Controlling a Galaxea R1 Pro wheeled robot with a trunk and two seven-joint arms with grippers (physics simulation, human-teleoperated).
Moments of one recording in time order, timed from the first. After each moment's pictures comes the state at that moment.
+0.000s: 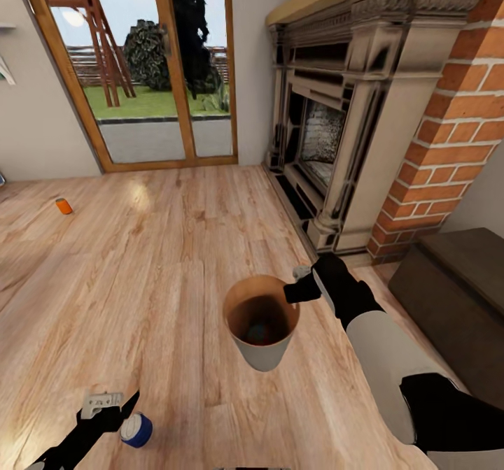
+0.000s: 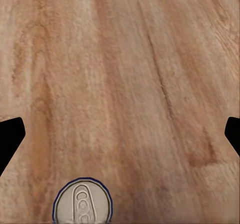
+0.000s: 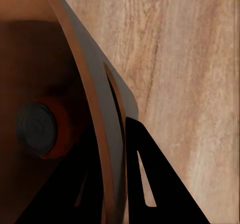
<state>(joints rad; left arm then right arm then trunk) -0.29 0.17 0.46 -0.61 -0.05 -0.23 -0.55 -1.02 0.09 0.08 -0.67 0.21 1.04 0.43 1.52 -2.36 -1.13</state>
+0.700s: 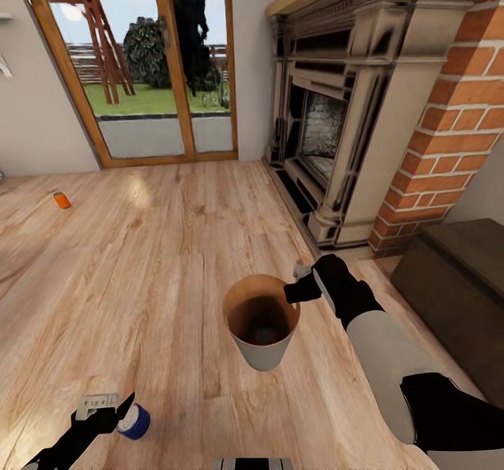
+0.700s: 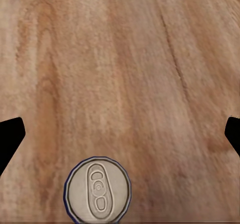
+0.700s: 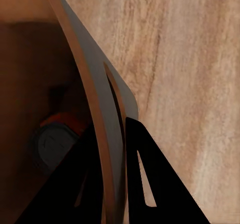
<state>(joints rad) -0.29 0.19 0.47 -0.60 -0.05 -0.22 -0.55 -1.02 0.09 0.08 -0.67 0.21 1.04 0.44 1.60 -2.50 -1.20</state>
